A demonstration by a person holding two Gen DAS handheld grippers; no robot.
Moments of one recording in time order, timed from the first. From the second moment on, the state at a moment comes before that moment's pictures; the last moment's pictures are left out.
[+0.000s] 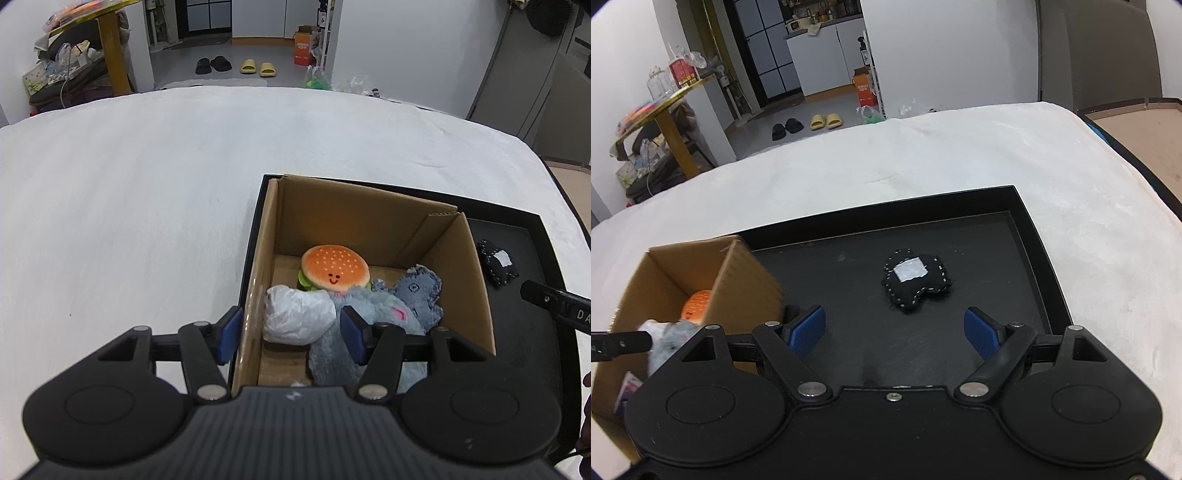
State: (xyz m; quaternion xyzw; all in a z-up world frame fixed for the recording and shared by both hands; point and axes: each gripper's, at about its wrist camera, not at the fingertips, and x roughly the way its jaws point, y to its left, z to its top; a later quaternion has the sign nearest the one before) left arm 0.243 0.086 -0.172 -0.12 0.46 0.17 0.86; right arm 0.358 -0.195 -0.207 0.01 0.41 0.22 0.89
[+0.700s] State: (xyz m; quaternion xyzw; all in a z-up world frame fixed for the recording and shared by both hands) left arm 0.261 0.089 -0.175 -0.11 0.46 0.21 0.85; right arm 0.391 -0.179 -0.233 -0.02 0.42 0.20 0.89
